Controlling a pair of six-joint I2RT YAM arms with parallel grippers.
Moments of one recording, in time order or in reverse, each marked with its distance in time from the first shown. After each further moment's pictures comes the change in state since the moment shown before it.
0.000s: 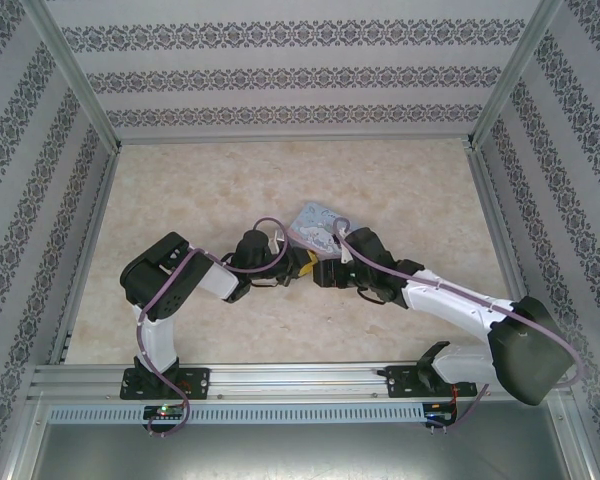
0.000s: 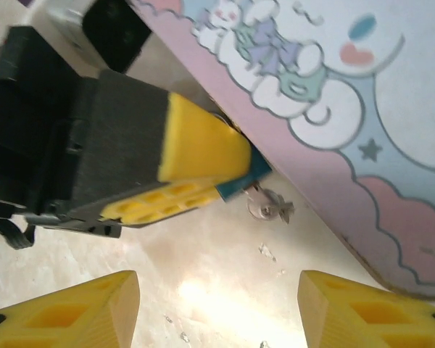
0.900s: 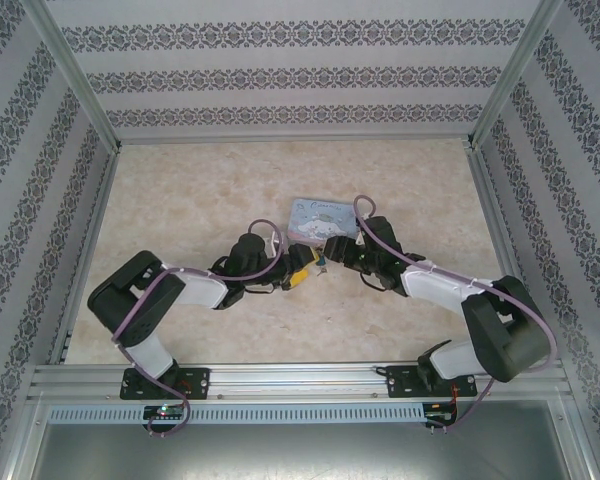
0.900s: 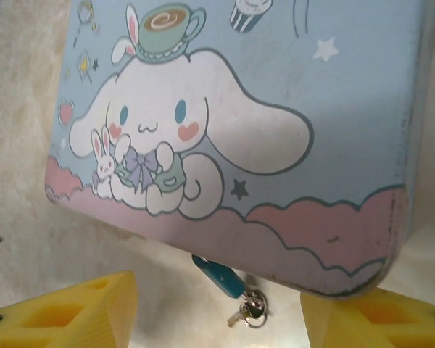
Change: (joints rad) left arm -0.049 -0.256 -0.070 -0.197 -0.077 0.138; right arm -0.204 0.158 -0.001 0.261 -0.032 0.190
